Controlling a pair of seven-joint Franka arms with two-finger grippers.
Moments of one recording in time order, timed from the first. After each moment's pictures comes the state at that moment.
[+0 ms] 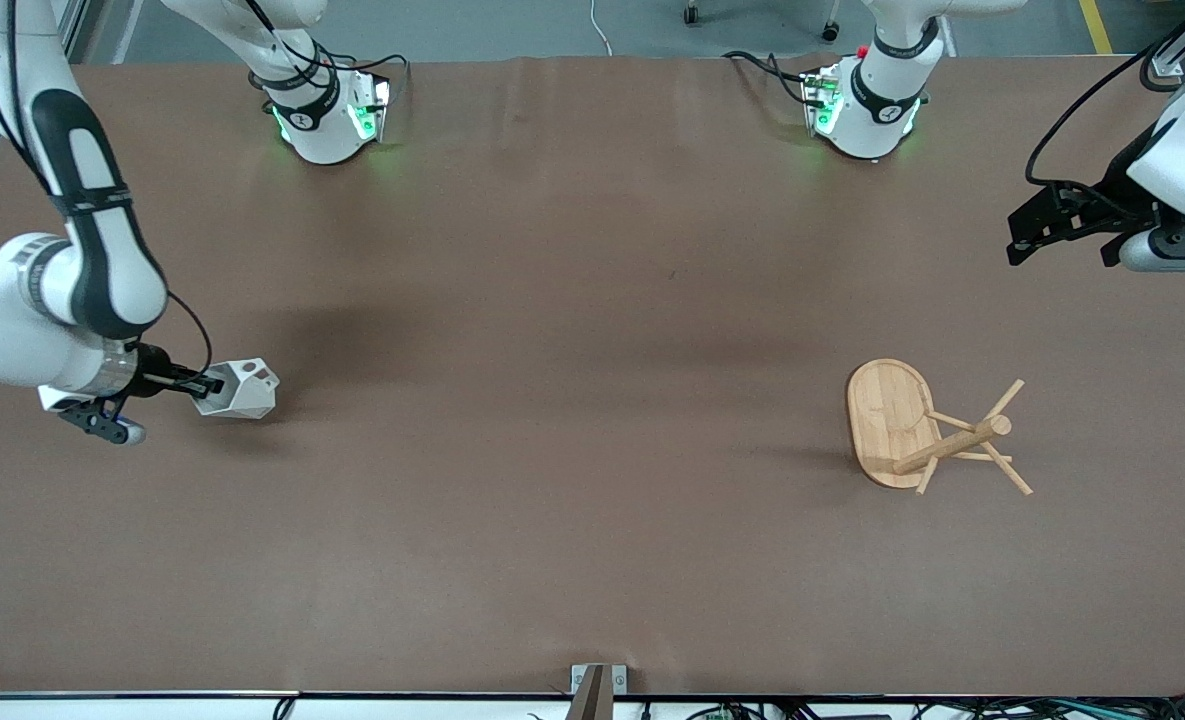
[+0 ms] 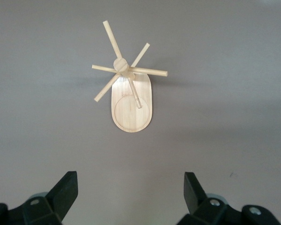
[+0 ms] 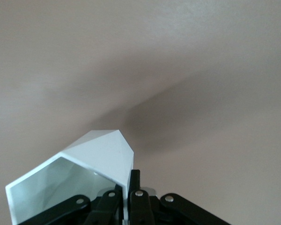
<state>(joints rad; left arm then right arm) -0.08 -0.01 -0.05 -1.52 0.00 1.55 -0.10 -0.16 0.37 -0.02 -1.89 0.21 2.03 0.15</state>
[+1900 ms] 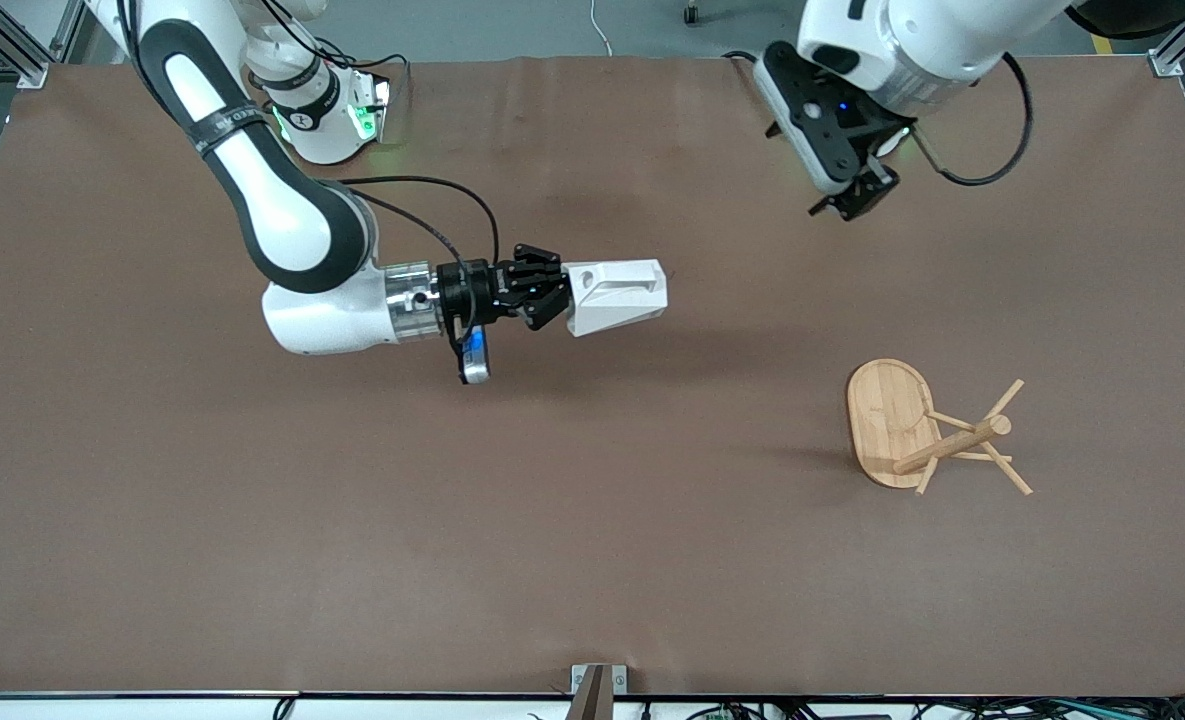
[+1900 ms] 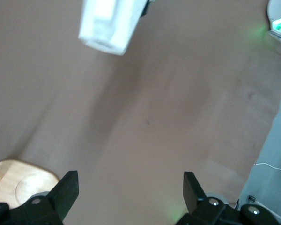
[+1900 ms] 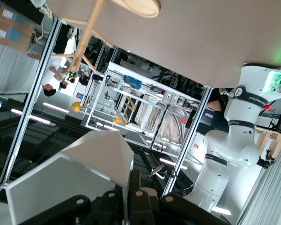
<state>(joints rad) -0.09 0.04 -0.44 -1.46 -0.25 1.46 0.59 0.03 0.42 0.55 -1.81 1.56 2.01 0.52</state>
